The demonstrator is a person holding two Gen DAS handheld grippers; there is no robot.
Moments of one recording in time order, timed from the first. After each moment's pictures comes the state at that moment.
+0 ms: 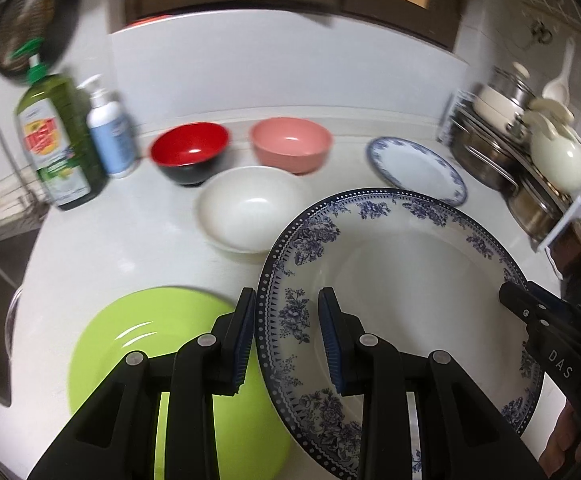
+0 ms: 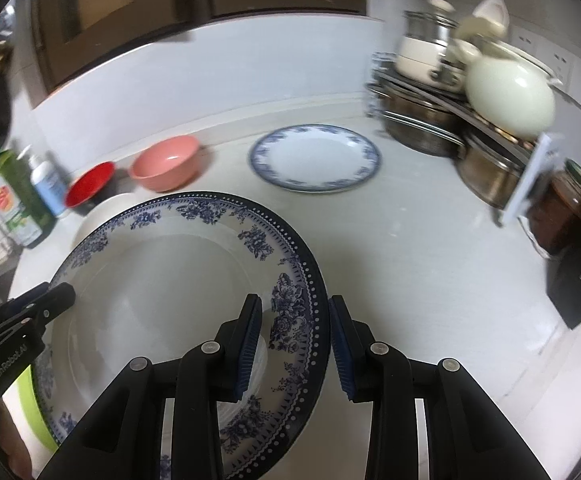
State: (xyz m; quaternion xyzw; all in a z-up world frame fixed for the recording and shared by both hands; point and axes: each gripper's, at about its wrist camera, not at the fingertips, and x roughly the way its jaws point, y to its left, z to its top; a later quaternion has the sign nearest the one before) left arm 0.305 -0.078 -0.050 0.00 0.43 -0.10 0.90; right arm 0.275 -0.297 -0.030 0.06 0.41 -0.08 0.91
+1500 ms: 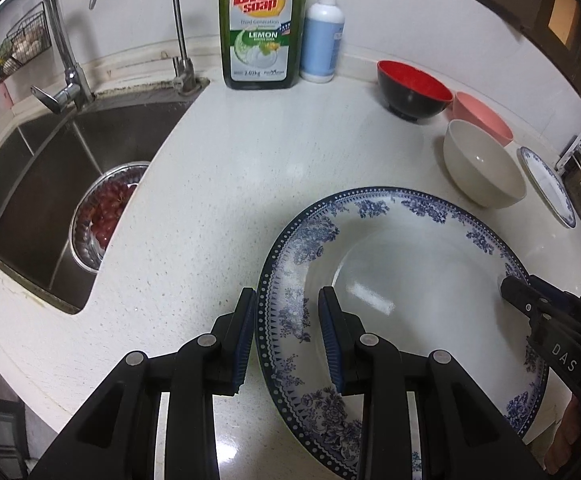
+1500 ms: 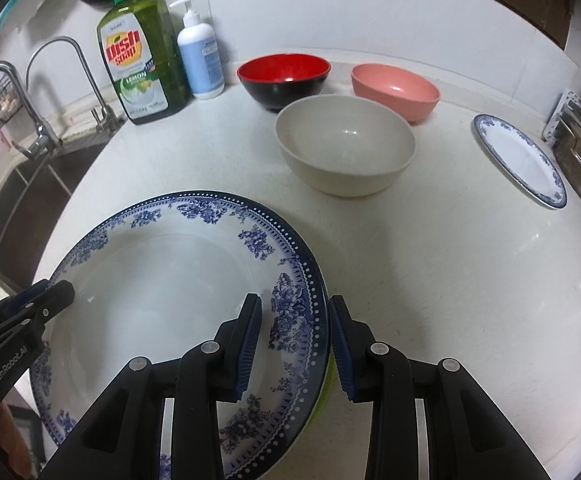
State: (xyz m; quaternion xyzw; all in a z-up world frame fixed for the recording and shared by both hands) left arm 0.268 0.114 -0.122 -0.08 0.50 0.06 0.86; right arm 0.308 -0.092 -0.087 -0.04 0.48 0.09 0.87
